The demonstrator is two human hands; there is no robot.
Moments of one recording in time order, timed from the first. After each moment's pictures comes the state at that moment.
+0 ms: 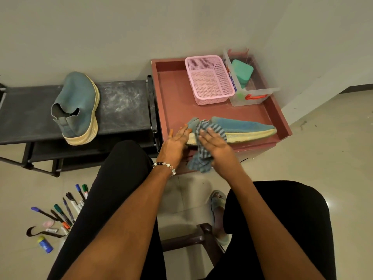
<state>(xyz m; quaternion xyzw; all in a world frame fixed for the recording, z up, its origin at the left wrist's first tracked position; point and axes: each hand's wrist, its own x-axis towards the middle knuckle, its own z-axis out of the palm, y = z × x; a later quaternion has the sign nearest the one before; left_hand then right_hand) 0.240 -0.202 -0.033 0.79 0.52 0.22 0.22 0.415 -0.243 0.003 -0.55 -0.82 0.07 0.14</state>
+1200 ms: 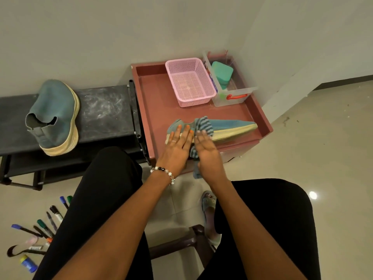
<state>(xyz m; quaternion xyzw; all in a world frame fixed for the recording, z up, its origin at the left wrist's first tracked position) 0.284 -0.219 -0.012 0.87 0.47 0.10 0.09 0.408 -0.251 -0.001 -0.63 -0.75 0.03 0.19</state>
